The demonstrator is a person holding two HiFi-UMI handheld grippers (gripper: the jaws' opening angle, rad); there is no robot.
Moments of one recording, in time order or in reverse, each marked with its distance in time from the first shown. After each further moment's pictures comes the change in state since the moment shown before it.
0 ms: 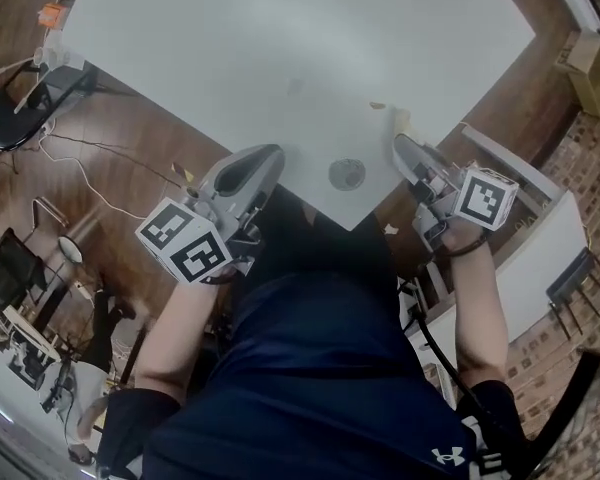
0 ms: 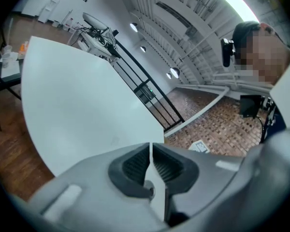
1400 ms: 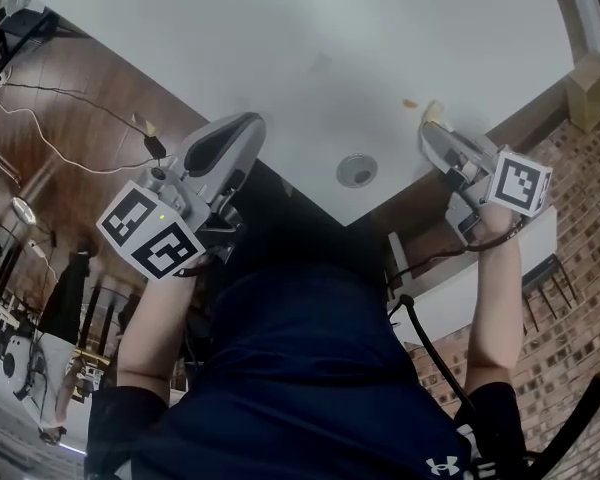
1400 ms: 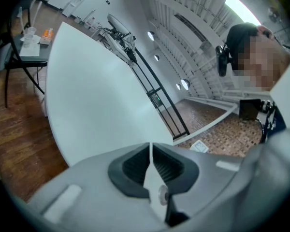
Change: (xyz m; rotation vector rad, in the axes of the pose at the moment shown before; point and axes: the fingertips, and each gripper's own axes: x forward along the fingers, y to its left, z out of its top) left arm -0.012 0.067 0.001 -0.158 -0.097 0.028; right arm 0.017 -0.039 0.006 -0.009 0.328 -0.196
